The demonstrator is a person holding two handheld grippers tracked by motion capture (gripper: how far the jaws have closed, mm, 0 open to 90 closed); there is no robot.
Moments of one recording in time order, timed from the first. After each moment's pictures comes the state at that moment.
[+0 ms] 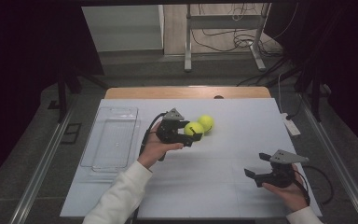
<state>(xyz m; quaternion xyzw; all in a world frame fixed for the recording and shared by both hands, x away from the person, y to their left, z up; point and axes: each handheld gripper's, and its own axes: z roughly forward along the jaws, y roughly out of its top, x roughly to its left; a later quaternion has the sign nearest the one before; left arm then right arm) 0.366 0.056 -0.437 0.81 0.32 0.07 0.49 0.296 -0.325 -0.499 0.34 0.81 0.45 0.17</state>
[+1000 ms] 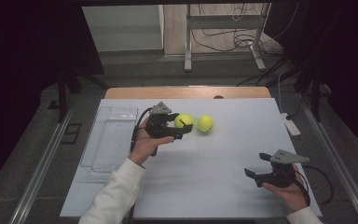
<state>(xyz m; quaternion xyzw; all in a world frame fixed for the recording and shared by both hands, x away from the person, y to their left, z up) 0.368 0.085 -0.421 0.78 0.35 0.10 0.51 0.295 -0.325 -0.498 0.34 0.81 0.44 0.17</state>
